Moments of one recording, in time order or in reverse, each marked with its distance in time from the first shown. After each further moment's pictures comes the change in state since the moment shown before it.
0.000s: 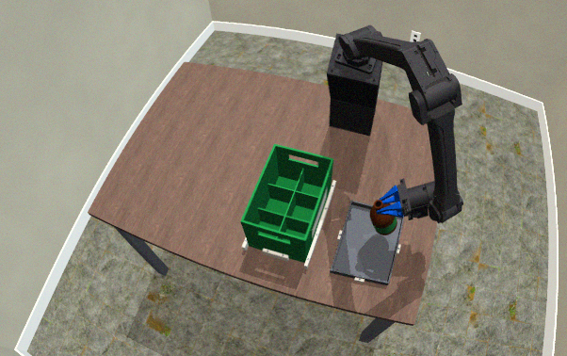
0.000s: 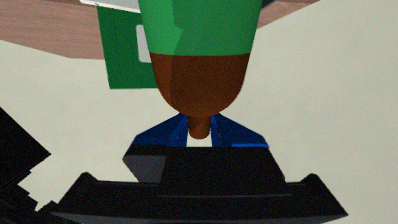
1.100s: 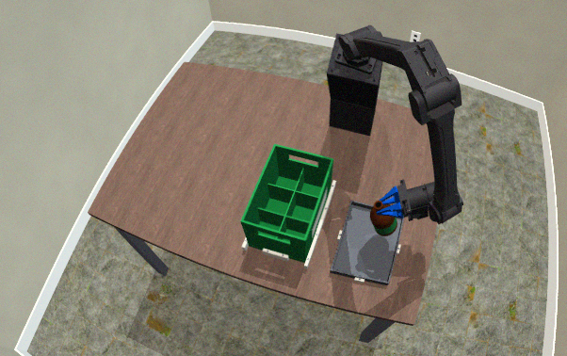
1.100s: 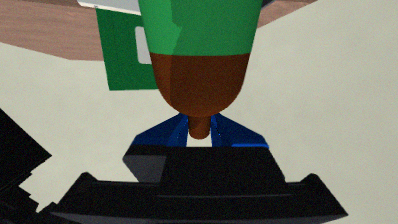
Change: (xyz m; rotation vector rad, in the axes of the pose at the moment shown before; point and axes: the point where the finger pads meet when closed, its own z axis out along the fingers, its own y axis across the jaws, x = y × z) arm -0.001 -0.002 0.000 0.001 -0.003 0.009
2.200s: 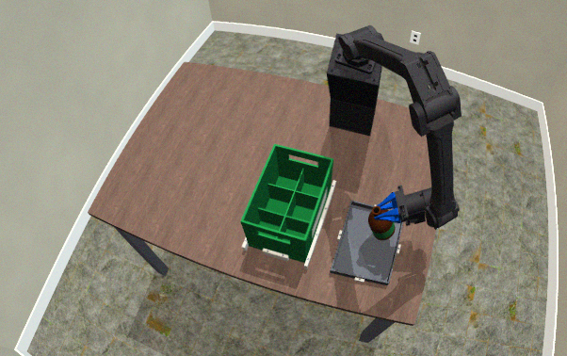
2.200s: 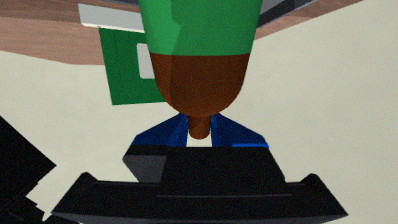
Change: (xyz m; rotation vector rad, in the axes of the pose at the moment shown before) arm -0.029 0.000 0.011 -0.002 0.001 0.002
